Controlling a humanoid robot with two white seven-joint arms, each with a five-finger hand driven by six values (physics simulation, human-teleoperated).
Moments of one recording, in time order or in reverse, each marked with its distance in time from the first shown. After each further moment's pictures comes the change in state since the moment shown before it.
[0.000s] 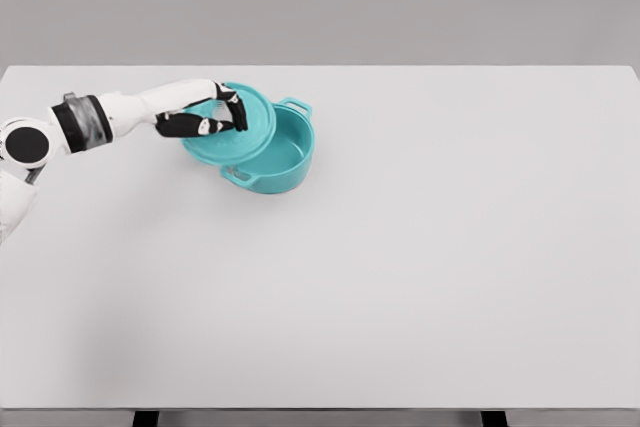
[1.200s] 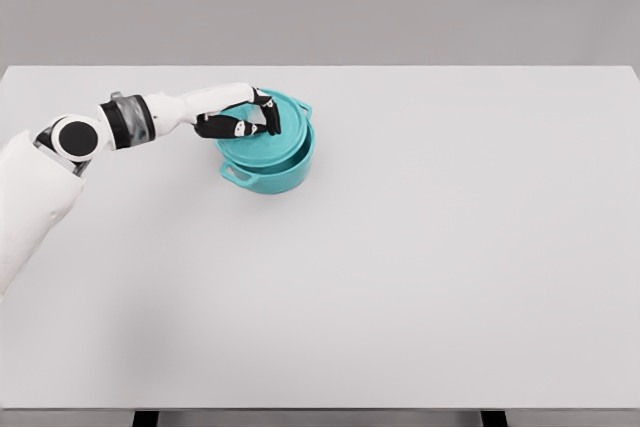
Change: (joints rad) left arm -0.055 -0.120 -0.047 0.118 -0.041 -0.001 0.000; right arm 0.000 0.000 0.000 0.000 0.000 0.000 0.000
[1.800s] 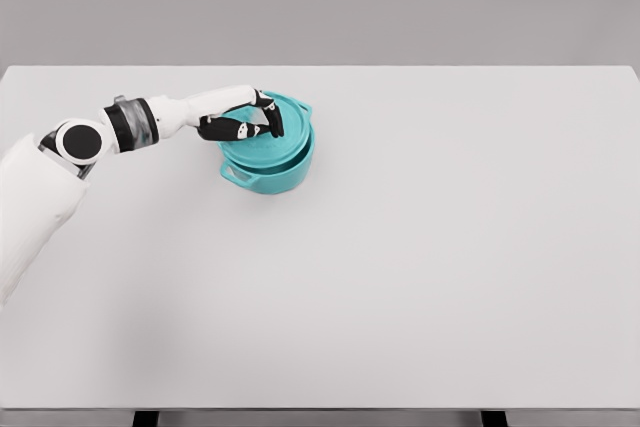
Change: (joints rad) left arm 0.011 -0.006 0.001 0.000 0.014 0.006 0.009; right arm 0.000 0.000 0.000 0.000 0.000 0.000 0.000
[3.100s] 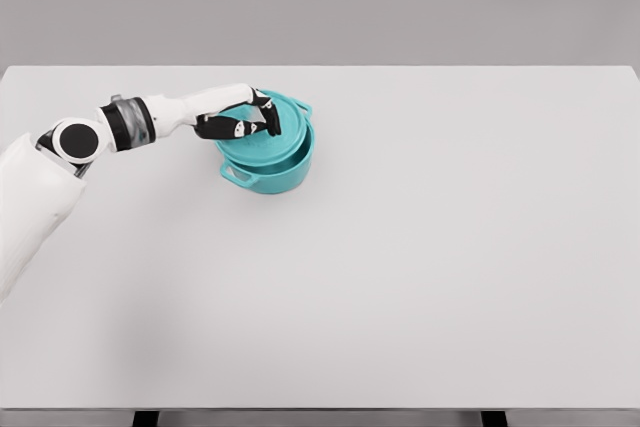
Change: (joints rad) left arm -0.005 0.004 -0.001 0.012 0.005 -0.006 -0.001; right arm 0.000 0.000 0.000 0.000 0.000 0.000 0.000
